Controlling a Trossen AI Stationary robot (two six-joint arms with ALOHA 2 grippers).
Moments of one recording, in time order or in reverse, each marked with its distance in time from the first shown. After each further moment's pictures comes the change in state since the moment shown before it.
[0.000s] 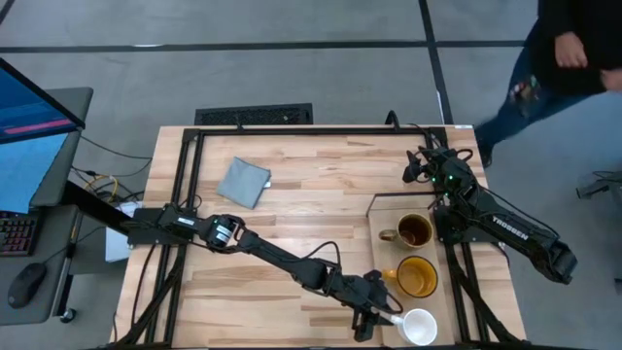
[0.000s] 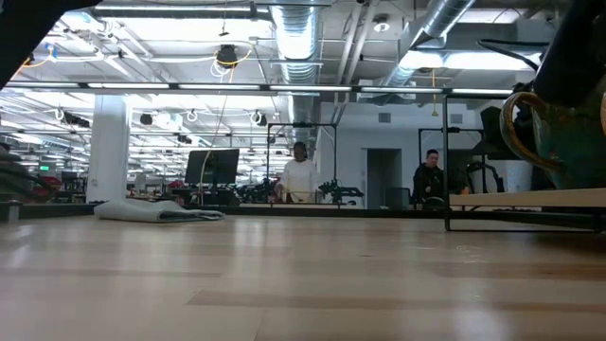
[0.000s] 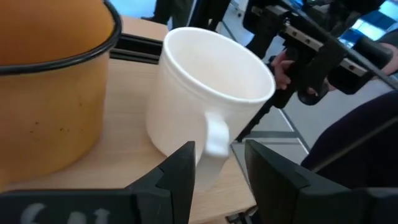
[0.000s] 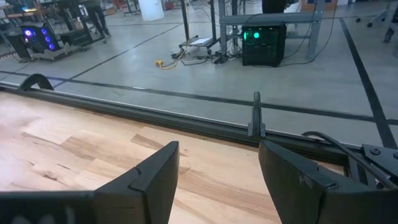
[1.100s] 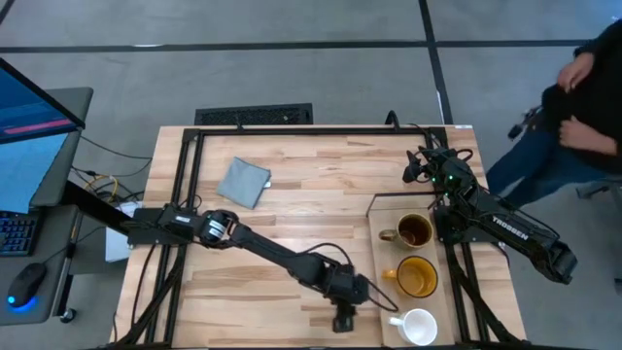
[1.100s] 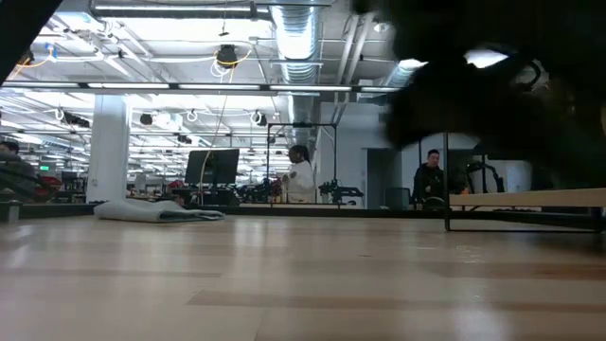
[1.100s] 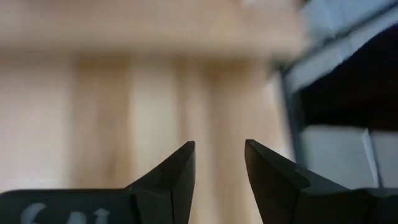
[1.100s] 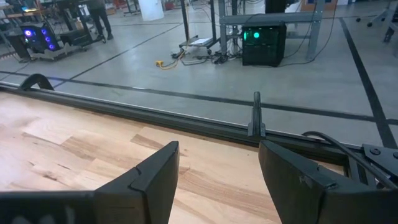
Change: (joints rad) left arm 0.011 -0.076 0.002 -0.583 0.059 -0.036; right arm 0.000 0.000 0.000 0.000 0.000 0.001
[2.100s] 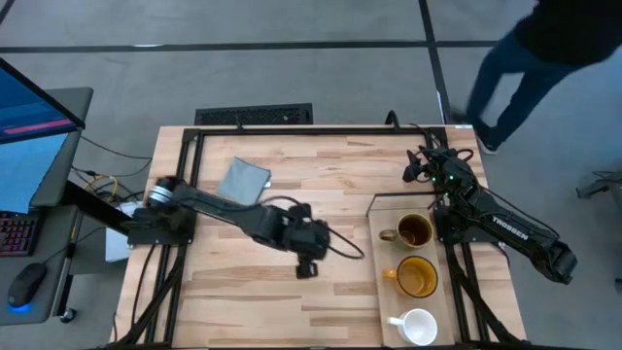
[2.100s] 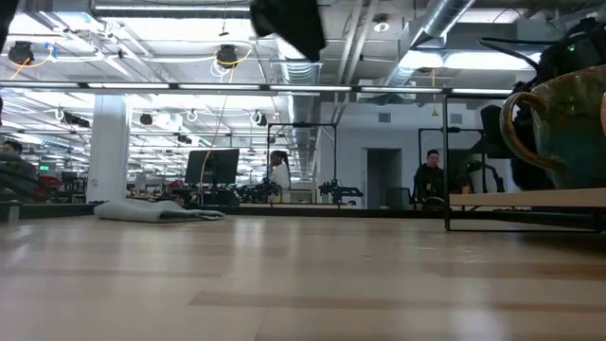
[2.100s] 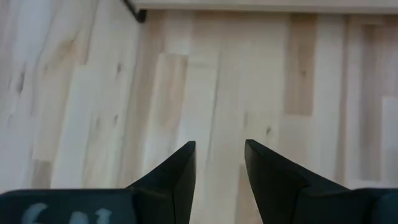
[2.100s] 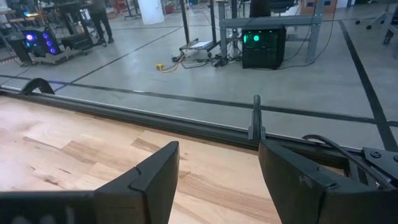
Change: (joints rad) left arm 0.086 -0.505 -0.280 -0.491 -0.379 0.063; right arm 0.000 0.000 -0.001 0.019 0.000 0.002
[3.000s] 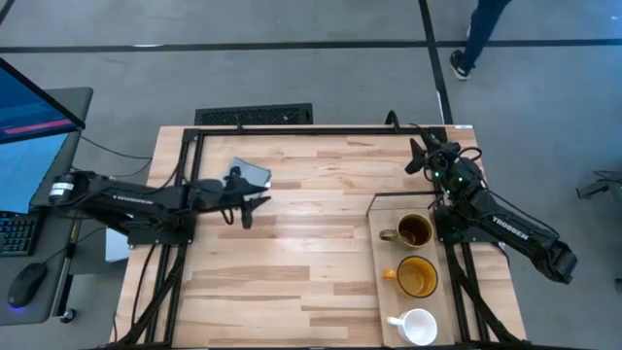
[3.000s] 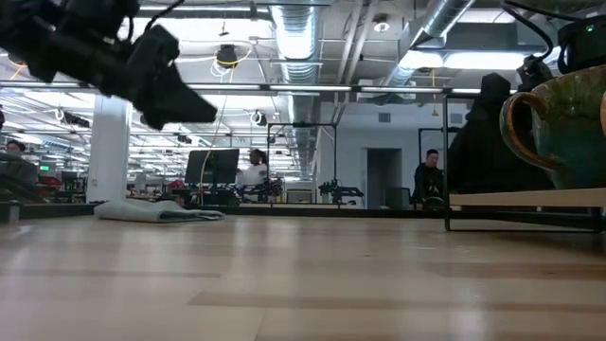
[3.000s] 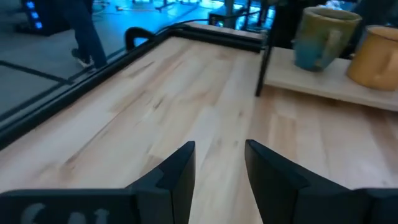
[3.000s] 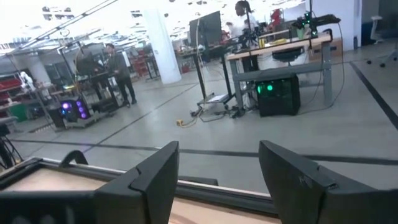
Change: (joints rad) left arm 0.339 -1.040 -1.533 1.300 0.003 0.182; right arm 0.002 0.000 0.000 0.265 -0.003 0.032
